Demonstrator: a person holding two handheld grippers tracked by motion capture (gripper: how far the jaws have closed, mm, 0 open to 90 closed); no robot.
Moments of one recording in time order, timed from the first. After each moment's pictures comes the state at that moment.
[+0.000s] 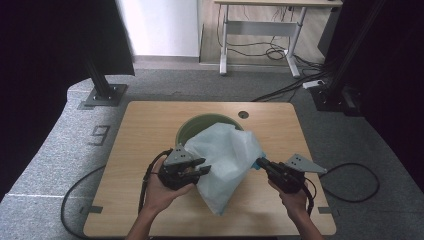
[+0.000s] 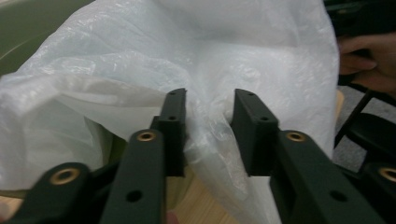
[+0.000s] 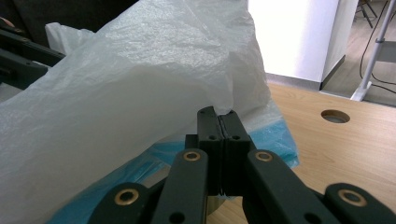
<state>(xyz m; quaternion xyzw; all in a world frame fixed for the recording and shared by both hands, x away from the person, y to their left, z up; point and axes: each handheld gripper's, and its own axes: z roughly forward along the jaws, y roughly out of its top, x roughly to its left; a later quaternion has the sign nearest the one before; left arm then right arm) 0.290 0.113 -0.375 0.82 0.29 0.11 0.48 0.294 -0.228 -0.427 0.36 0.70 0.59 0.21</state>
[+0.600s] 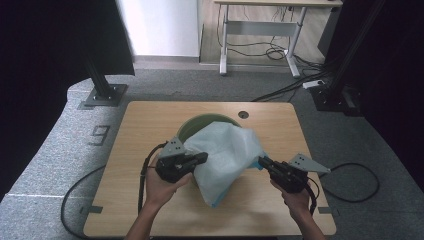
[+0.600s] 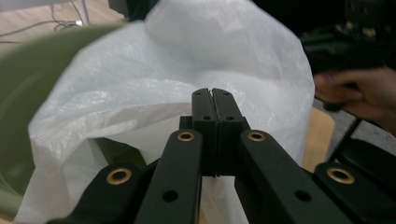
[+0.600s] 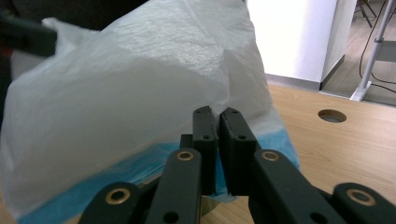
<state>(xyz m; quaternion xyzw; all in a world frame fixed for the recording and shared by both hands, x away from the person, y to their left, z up) 0.304 0.119 -0.358 0.80 0.30 0.12 0.51 0.295 -0.235 -0.426 0.36 0.69 0.59 0.21</state>
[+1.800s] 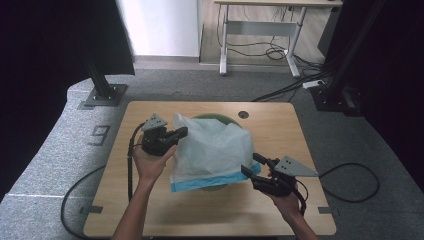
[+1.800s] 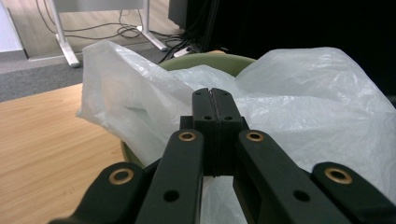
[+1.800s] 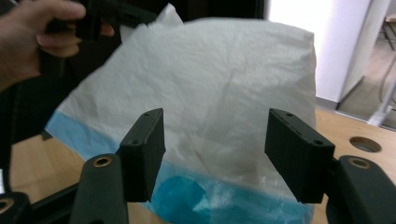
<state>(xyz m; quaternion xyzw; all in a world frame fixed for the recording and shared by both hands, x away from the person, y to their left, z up) 0.357 0.160 -0.354 0.74 0.40 0.16 0.51 0.283 -0.199 -0.416 0.31 0.71 0.60 0.22</state>
